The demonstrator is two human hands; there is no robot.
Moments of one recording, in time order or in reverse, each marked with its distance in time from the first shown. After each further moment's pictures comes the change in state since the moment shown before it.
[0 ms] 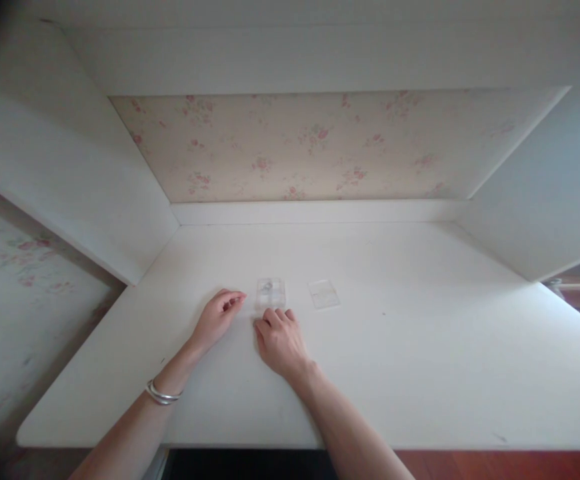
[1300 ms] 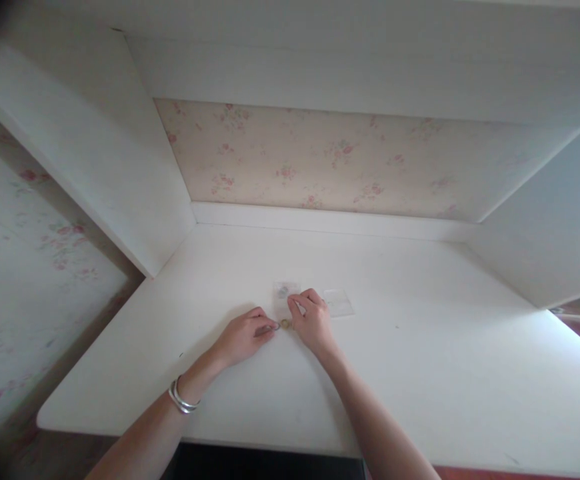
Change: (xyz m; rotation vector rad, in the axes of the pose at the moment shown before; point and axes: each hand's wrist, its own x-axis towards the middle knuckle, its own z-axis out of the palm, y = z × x) left_hand -0.029 0.007 0.004 0.168 -0.306 0.162; right_hand 0.027 0.032 -0.003 0.354 0.294 0.272
